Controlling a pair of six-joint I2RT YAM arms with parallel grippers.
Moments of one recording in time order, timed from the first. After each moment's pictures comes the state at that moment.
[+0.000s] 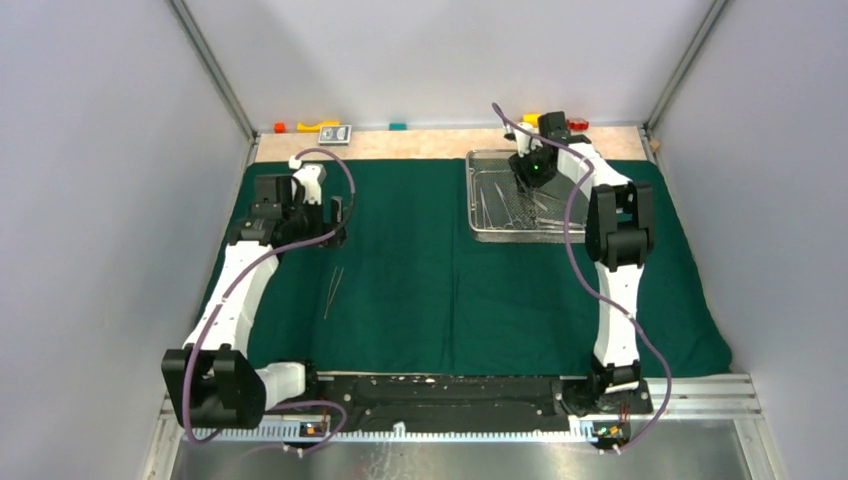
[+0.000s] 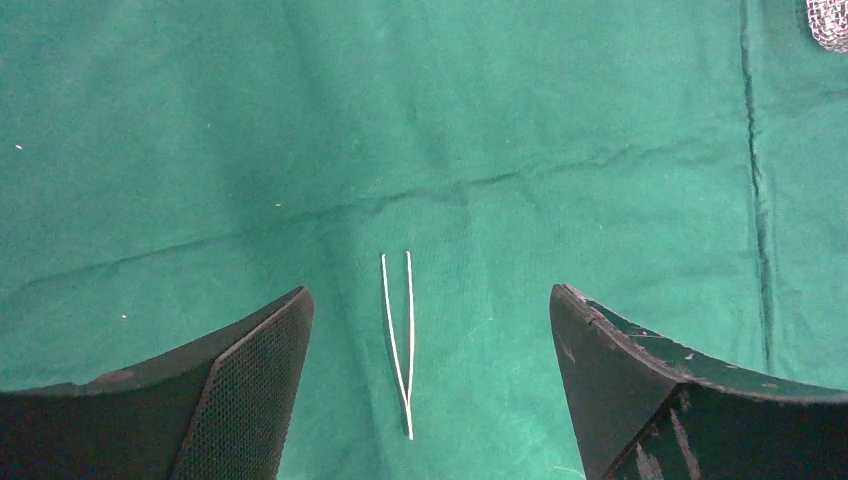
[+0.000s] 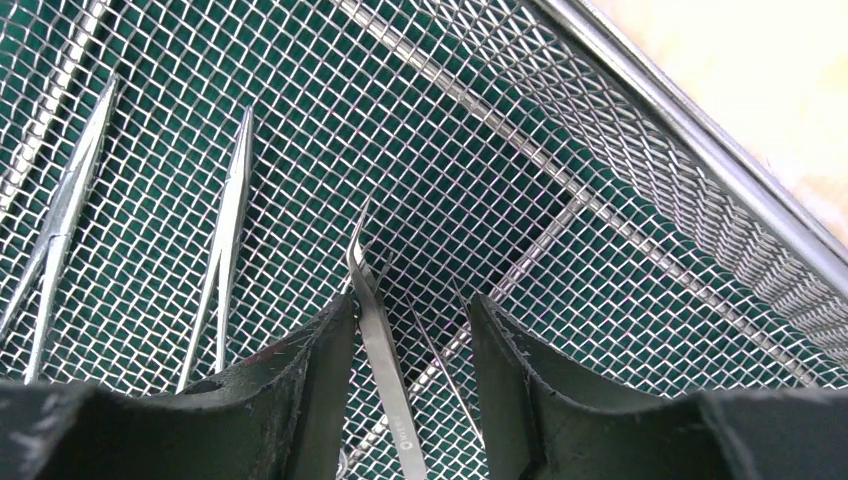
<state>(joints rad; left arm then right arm) -0.01 1.19 1.02 -0.63 0.25 0.05 0.16 2.27 1.87 -0.61 -0.24 -0.43</state>
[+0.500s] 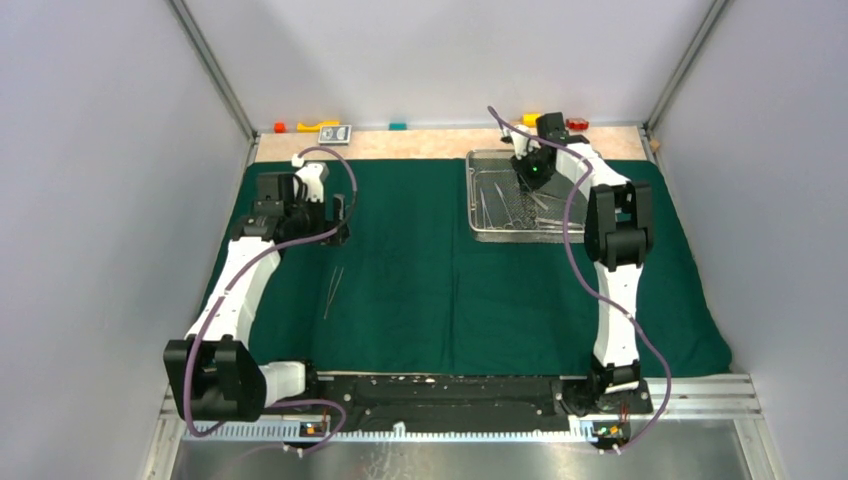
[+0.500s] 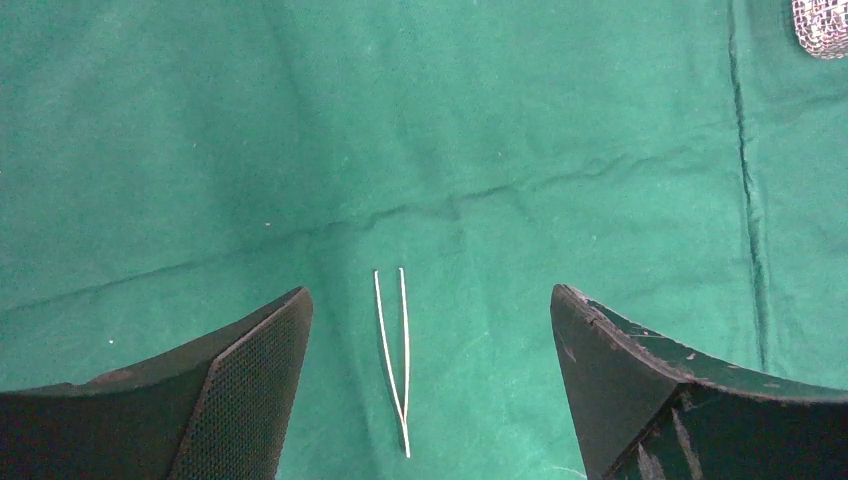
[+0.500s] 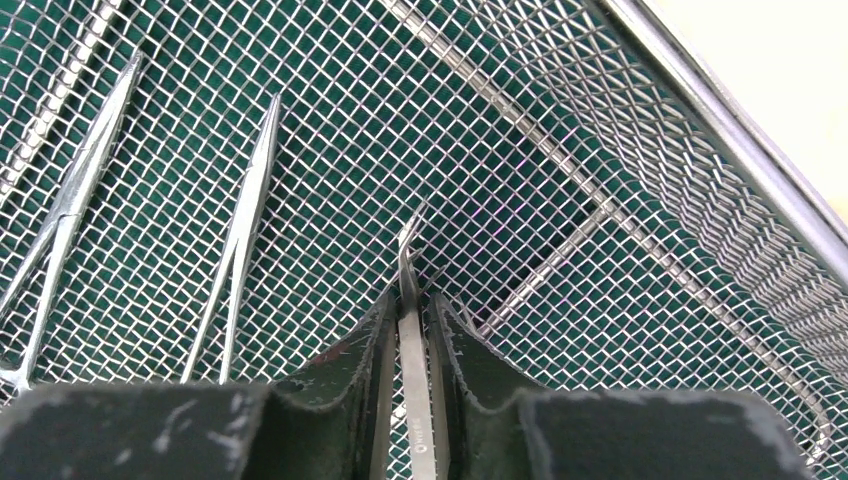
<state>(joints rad) -0.01 1.23 1.02 -0.60 0.28 0.05 0.16 2.28 1.87 -0.63 -0.26 -0.50</state>
